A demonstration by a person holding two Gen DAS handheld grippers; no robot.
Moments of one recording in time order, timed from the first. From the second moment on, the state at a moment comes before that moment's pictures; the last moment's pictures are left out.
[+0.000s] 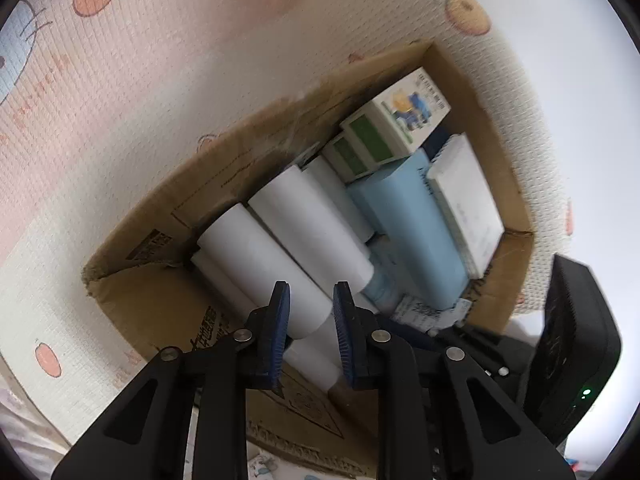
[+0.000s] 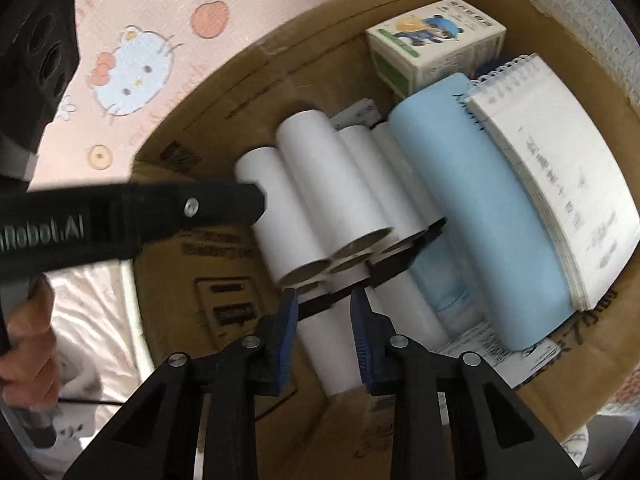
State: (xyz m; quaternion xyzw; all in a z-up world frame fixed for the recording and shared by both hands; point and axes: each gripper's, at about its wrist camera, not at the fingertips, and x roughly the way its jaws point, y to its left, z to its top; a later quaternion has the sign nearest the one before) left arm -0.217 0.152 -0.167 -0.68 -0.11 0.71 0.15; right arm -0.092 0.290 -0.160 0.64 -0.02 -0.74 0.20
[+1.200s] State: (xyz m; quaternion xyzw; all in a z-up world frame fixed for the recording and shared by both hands) left arm -0.139 0.152 -0.093 -0.50 -0.13 0.85 0.12; right arm -0.032 0.309 -0.076 0.58 0.05 -0.80 0.13
